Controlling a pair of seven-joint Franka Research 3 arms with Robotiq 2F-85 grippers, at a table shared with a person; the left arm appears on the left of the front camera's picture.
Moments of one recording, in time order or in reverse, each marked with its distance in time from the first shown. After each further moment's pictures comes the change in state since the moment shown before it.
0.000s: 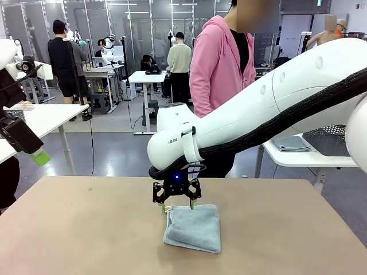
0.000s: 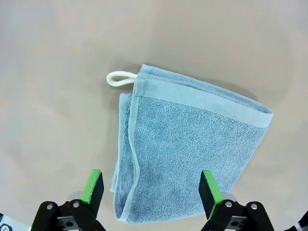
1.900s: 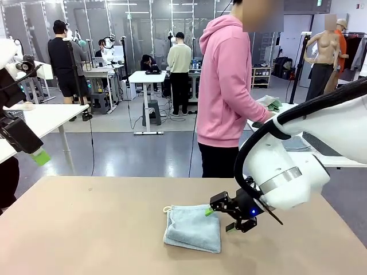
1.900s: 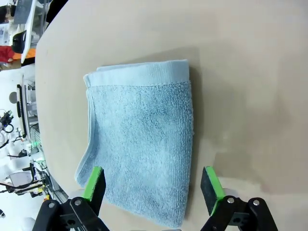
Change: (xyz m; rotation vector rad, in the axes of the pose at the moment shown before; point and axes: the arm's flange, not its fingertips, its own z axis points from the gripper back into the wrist) left arm 0.000 0.000 0.000 -0.001 -0.001 0.000; right arm -0.087 -0.219 -0.080 0.767 -0.232 -0.267
